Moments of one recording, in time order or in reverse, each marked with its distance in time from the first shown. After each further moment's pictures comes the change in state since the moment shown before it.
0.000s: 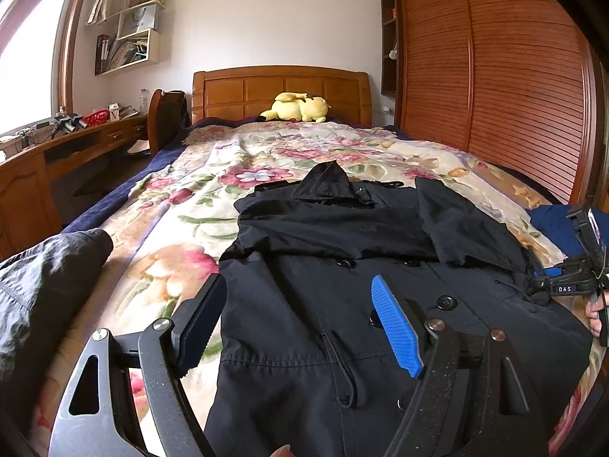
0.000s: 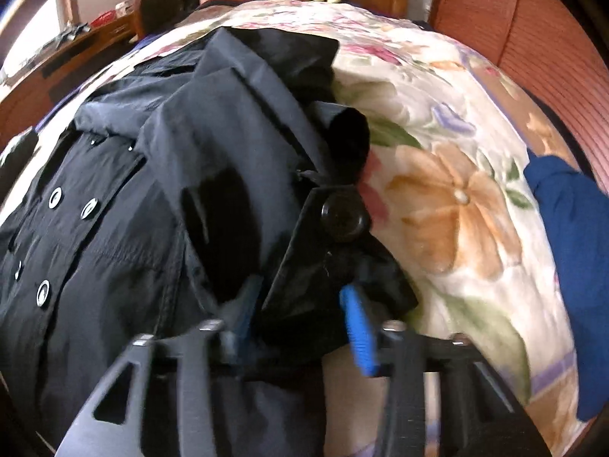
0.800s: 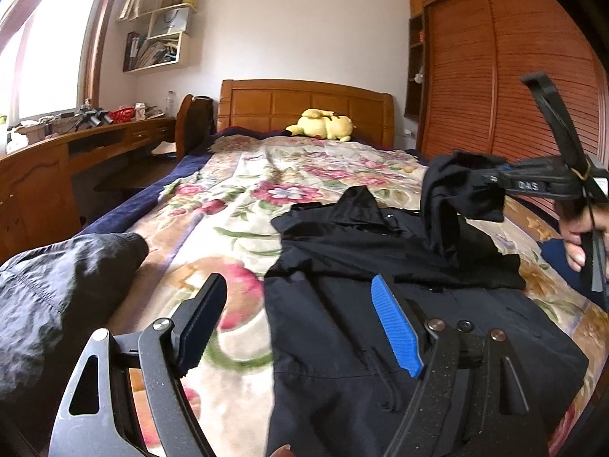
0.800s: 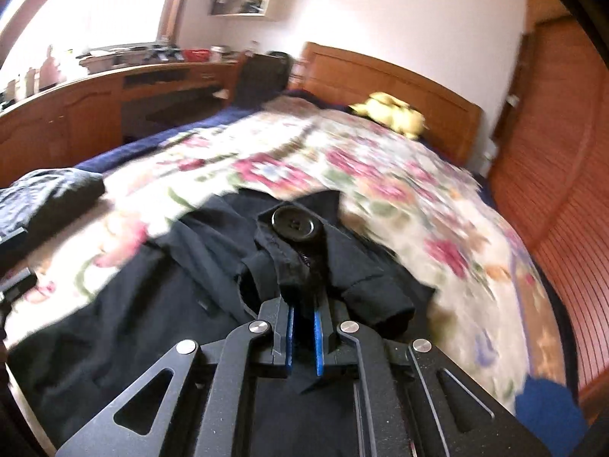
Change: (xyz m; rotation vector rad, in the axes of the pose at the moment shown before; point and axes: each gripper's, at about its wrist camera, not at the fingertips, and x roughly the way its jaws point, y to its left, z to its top) left arm -0.019 0.051 0.011 -0.088 -0.053 0.052; right arm -0.090 0.184 0.140 -0.322 -0.380 0.098
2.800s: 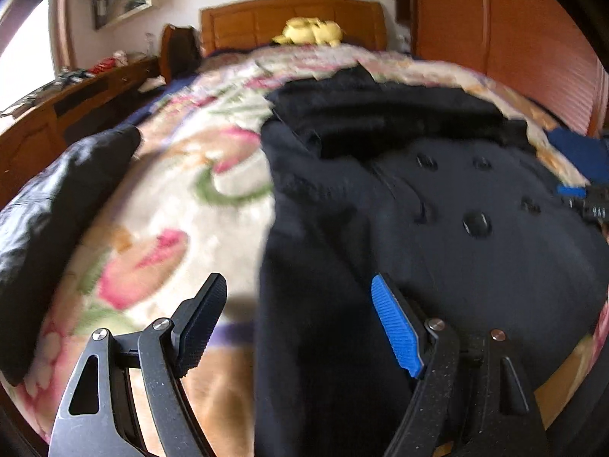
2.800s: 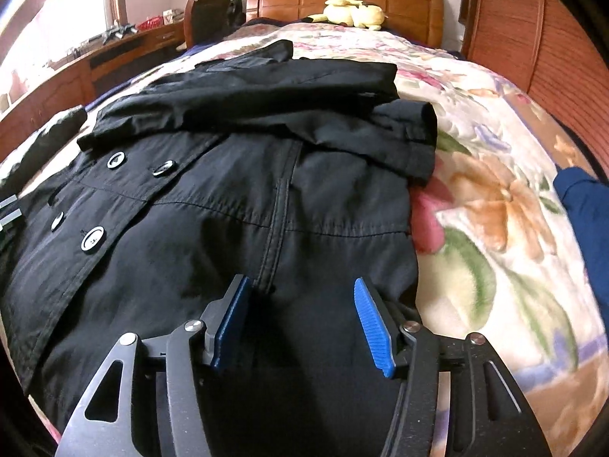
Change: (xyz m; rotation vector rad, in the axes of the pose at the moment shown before) left arm 0.003 -0.010 -0.107 0.144 0.350 0.014; right arm 0.009 -0.074 -0.251 0.322 0.232 0.030
